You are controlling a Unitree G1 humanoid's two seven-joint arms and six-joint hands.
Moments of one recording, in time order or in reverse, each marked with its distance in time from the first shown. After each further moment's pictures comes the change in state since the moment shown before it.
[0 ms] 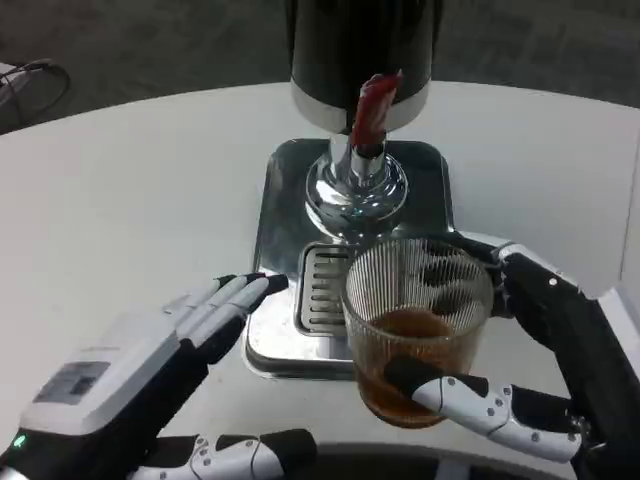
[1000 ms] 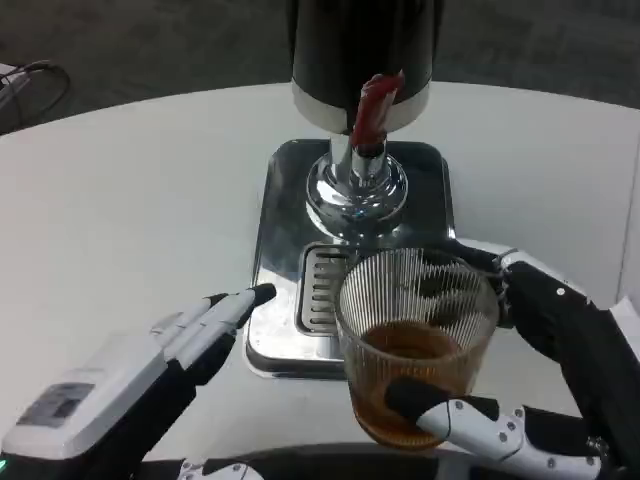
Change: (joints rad) left arm 0.086 -0.002 0.049 -0.043 -0.036 -0.021 -0.022; right arm 0.085 -0.012 -0.007 -0.112 0.039 0.000 0.064
